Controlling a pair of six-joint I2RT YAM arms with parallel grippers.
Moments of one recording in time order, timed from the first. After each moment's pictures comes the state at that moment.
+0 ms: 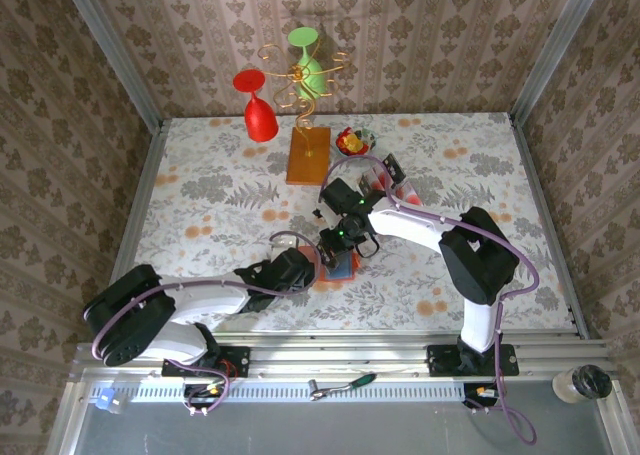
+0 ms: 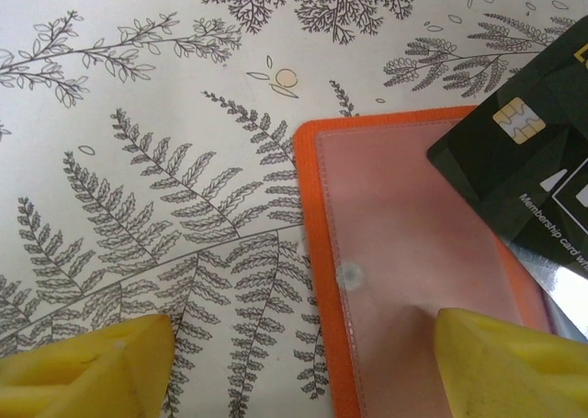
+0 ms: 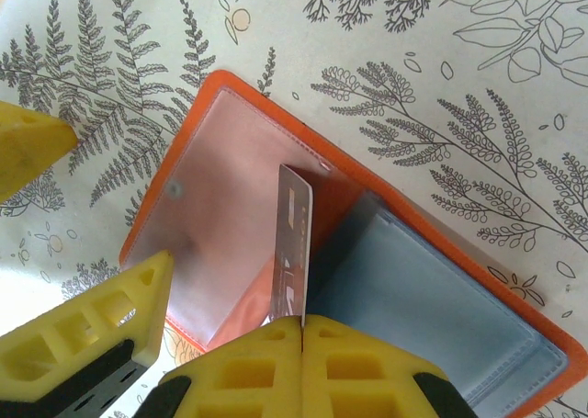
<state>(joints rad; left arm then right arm) -1.00 1.36 0.45 -0.02 -0.39 -0.71 0.72 1.86 1.29 -0.65 -0.24 0.26</state>
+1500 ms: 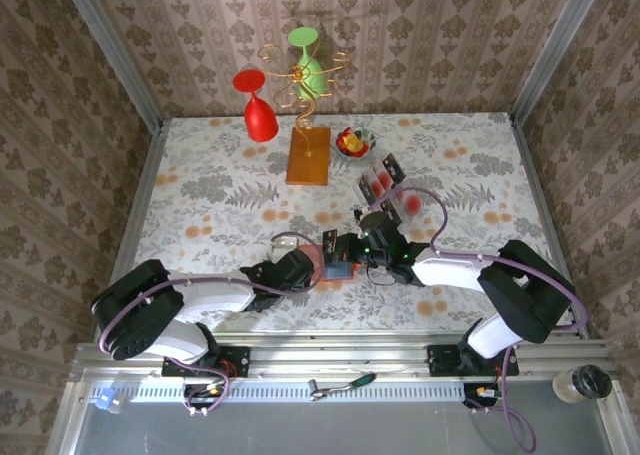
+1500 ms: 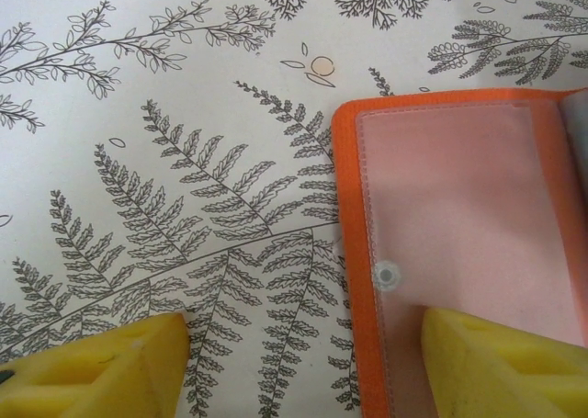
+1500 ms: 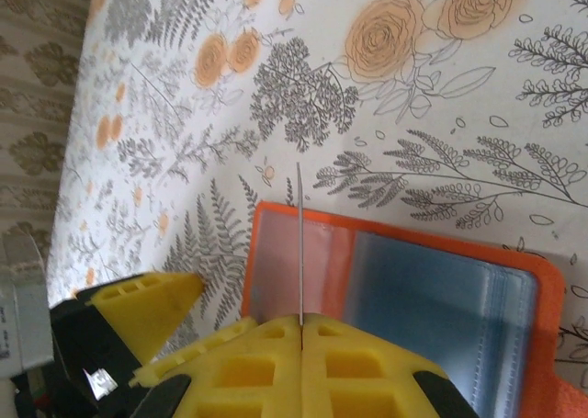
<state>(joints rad) -1.01 1.41 0.47 -0.07 -0.45 -0.73 0.73 1.53 0.62 0.30 -0.13 0.88</state>
